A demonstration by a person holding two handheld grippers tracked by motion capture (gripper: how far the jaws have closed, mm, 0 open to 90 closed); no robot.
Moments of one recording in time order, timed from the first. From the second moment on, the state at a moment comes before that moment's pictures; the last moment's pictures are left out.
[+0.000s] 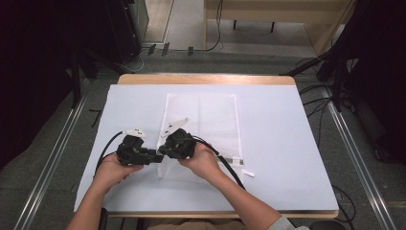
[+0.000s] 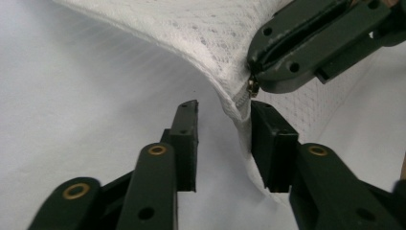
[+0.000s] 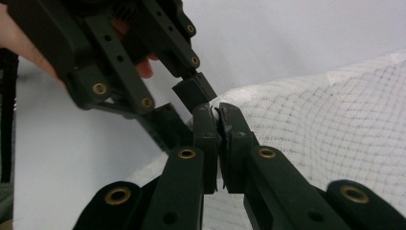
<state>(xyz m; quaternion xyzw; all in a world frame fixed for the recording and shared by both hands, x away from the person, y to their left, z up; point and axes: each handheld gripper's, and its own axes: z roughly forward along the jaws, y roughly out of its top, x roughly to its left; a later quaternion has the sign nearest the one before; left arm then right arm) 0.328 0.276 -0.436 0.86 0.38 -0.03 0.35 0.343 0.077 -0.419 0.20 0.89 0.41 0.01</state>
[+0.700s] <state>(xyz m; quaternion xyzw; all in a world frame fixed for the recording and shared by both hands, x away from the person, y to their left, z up) 0.331 0.273 -0.436 0.86 0.40 -0.05 0.32 0.343 0.078 -0.429 0.20 0.89 0.41 0.00</state>
